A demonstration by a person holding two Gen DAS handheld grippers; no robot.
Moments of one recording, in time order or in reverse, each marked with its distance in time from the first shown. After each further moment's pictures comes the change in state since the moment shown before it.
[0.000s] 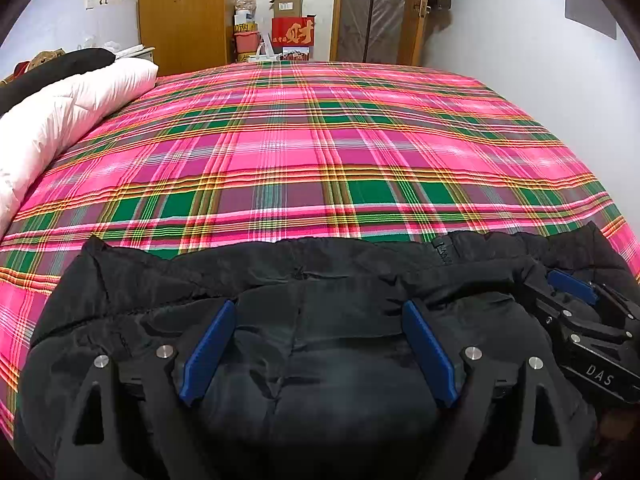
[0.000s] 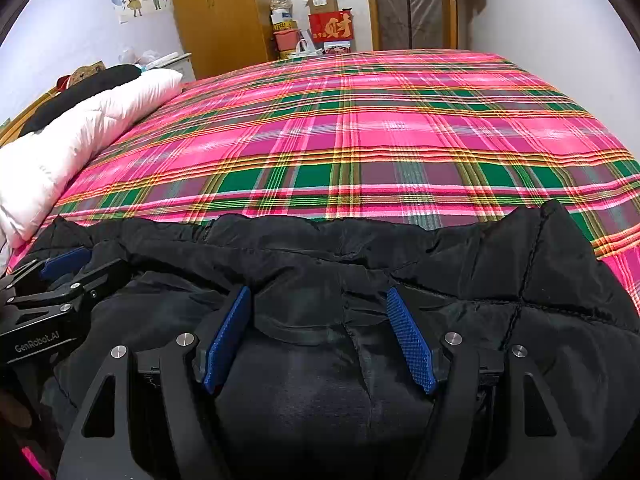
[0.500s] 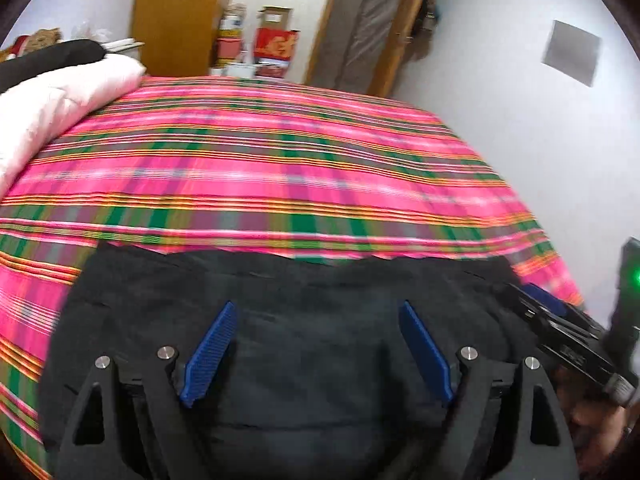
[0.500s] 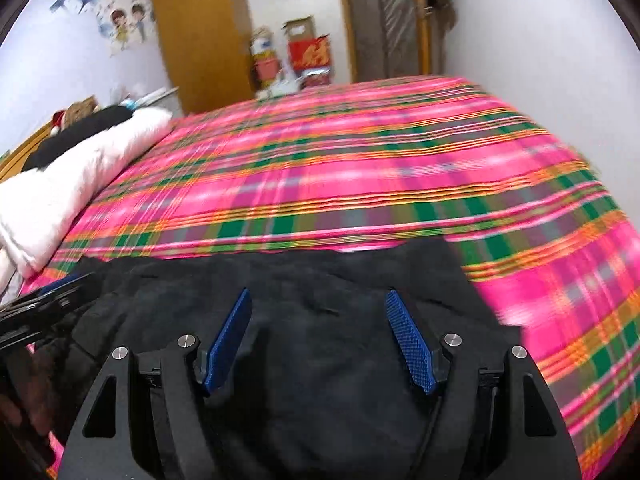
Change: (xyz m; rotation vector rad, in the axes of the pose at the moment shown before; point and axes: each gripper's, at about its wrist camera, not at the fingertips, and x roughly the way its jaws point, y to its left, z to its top) left arm -0.089 -0.026 0.006 -0.072 -0.038 -0.210; right arm -0.102 -0.046 0.006 0.086 -0.098 -0.071
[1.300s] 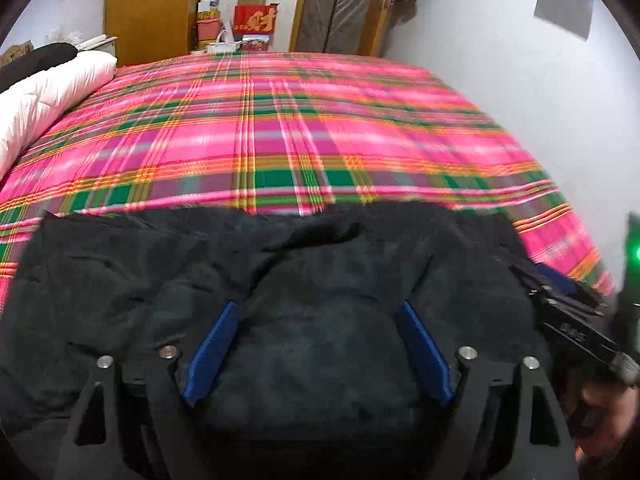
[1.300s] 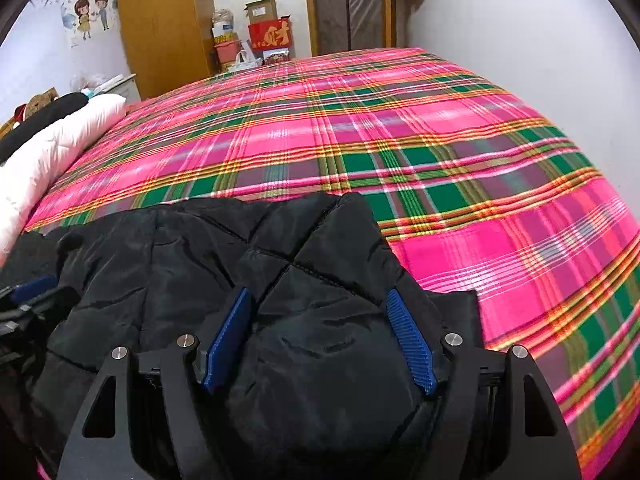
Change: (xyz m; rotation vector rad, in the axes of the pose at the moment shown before) left arm 0.035 -0.016 -0.009 0.077 0.083 0.030; right arm 0.025 -0.038 -0.018 0.018 0.074 -0.089
